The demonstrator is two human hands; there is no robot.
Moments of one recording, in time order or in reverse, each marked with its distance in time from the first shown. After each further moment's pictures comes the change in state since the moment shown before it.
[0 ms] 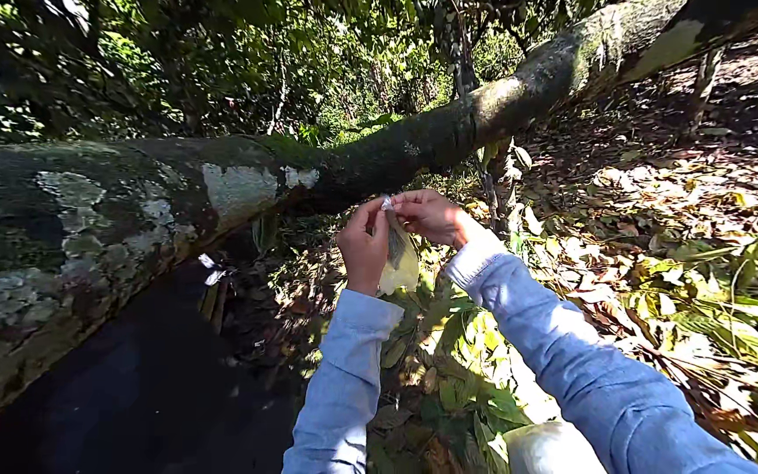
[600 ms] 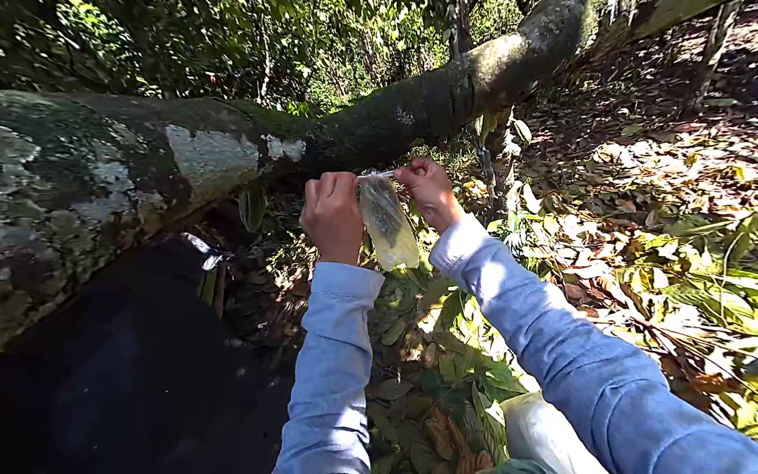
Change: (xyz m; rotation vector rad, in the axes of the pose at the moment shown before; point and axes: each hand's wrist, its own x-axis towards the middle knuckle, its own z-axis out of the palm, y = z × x) left_hand 0.015 -0.012 -0.019 0.599 0.102 0.177; right_hand 0.012 0.024 0.013 0.057 0.493 -0.210
